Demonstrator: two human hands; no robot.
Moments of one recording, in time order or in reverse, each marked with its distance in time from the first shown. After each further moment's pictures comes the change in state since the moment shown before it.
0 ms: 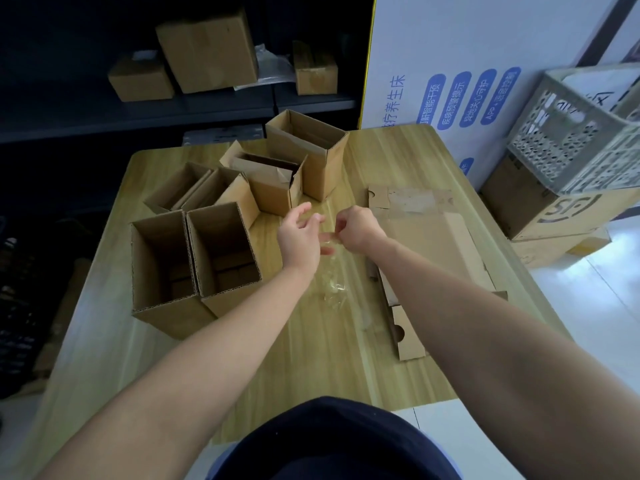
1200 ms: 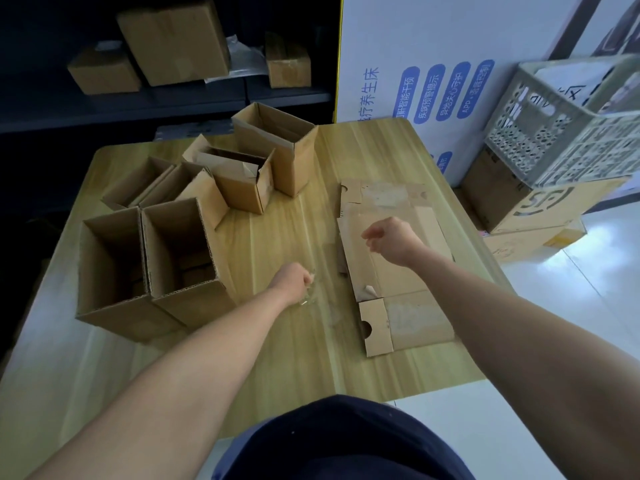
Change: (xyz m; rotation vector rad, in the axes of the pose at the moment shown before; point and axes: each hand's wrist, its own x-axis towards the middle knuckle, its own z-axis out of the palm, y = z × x) left_hand 0.010 -0.105 0.022 1.045 -0.609 0.001; right_hand -0.029 0.122 -0.029 0.176 0.002 0.113
